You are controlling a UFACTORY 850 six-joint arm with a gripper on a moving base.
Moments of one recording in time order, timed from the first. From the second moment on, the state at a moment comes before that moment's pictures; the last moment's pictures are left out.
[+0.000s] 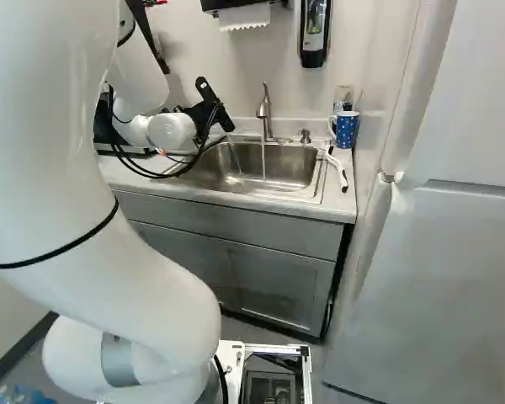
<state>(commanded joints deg) 11.6 -0.5 -43.8 0.0 36.8 66.8</state>
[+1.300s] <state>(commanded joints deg) 11.6 -0.5 -43.8 0.0 36.8 106.0</state>
